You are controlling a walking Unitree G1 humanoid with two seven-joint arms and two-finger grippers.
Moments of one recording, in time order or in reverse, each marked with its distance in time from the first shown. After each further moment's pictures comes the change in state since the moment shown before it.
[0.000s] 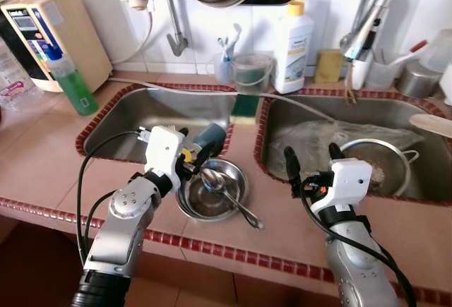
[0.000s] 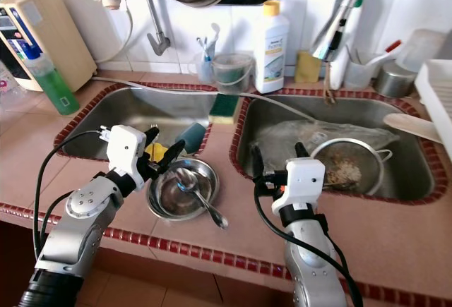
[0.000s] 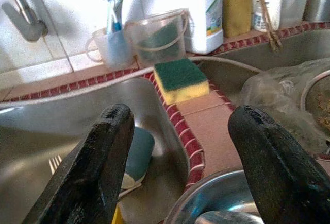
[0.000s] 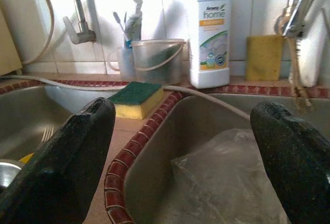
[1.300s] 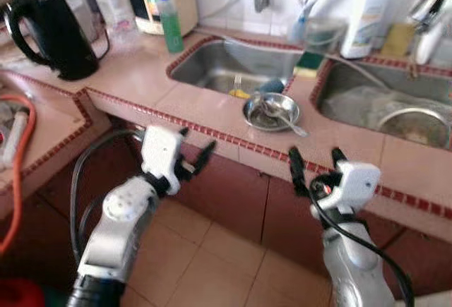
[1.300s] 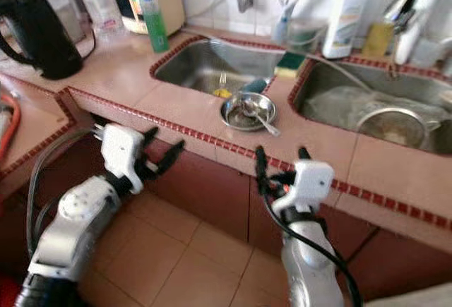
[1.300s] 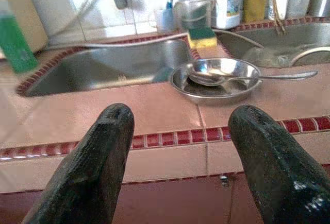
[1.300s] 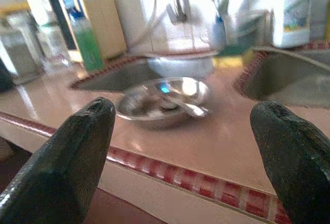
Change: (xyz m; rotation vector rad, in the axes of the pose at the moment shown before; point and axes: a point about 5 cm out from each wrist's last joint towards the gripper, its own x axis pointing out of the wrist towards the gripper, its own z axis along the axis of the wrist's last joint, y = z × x) left arm -0.006 -0.001 0.007 -0.009 -0.039 -0.030; right arm -0.001 0.000 -0.003 0.120 -0.013 -0.026
